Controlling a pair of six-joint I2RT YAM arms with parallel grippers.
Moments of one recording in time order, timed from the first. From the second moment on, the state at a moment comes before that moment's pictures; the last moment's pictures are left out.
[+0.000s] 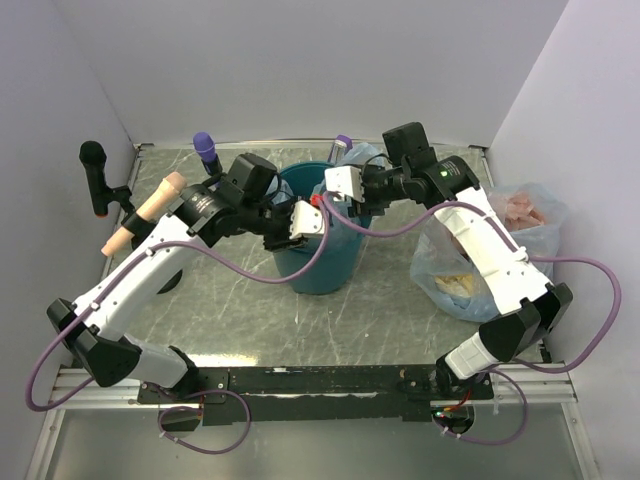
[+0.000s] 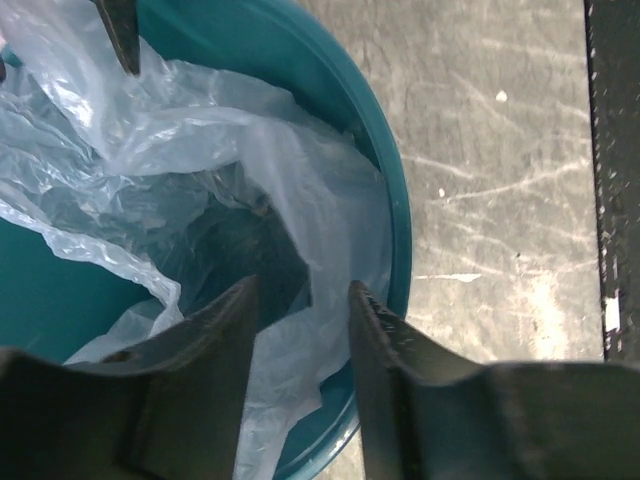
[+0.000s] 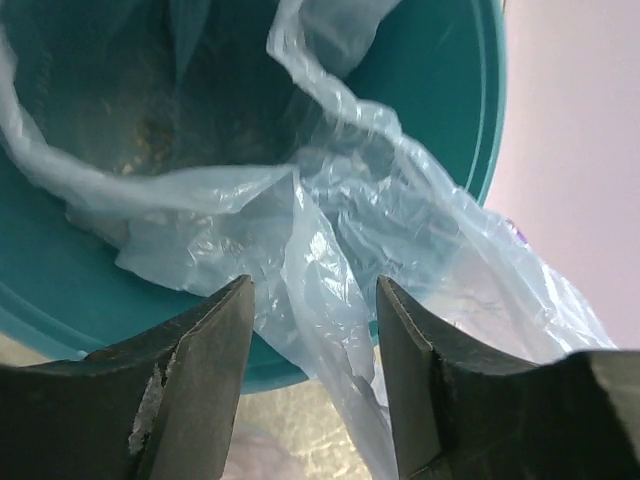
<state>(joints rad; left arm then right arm) -0.71 1.40 1.59 -0.95 0.51 0.83 0.50 1.51 1.75 -1.01 -0.48 -1.20</state>
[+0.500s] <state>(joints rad) -0.71 1.37 1.57 -0.91 0.42 0.85 0.47 1.49 1.59 -0.85 -0.42 -1.23</state>
